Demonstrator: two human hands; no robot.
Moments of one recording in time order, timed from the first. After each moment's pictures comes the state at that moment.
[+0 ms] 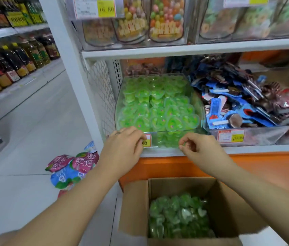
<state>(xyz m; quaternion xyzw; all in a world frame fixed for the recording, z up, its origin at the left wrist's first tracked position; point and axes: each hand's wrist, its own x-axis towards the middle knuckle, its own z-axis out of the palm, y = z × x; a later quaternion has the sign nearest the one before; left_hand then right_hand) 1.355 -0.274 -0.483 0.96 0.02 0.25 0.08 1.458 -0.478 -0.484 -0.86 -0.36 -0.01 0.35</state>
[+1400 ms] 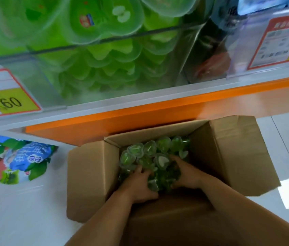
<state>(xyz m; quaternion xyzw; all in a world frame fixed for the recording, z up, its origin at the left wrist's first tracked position) 1.377 -0.382 -0.804 0.85 0.08 -0.43 0.28 1.466 -0.556 -0.793 -0.79 -0.12 0.53 0.28</state>
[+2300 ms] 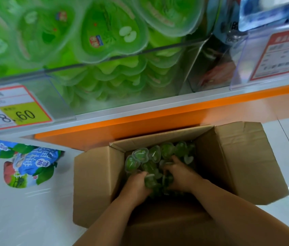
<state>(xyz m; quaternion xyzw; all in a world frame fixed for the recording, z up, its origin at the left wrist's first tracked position) 1.377 -0.373 -0.800 0.84 0.20 -0.35 0.37 1.467 -0.528 -0.808 -0.84 -0.27 0.45 0.11</state>
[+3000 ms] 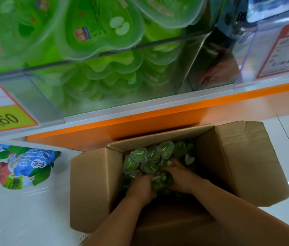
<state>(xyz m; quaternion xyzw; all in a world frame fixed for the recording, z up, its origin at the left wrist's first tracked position) 1.381 -0.392 -0.814 0.84 0.17 -0.39 0.34 1.466 -0.530 -0.809 -0.83 -0.28 0.47 0.11</state>
